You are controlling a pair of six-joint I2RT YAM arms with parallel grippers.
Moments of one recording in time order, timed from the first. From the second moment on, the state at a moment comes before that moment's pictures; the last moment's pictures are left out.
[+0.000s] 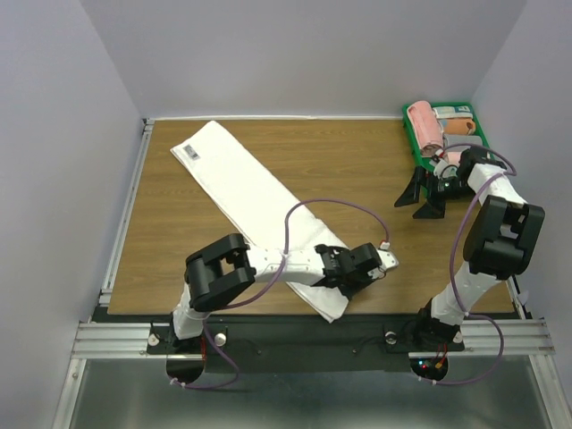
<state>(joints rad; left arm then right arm) -1.30 1.98 1.34 -0.32 -0.04 -0.17 -0.33 1.79 1.33 -0.96 -0.76 -0.11</state>
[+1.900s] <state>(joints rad) -0.53 1.84 1.27 -0.50 0.46 0.44 -0.33 1.88 1.33 -0.96 -0.79 -0.16</state>
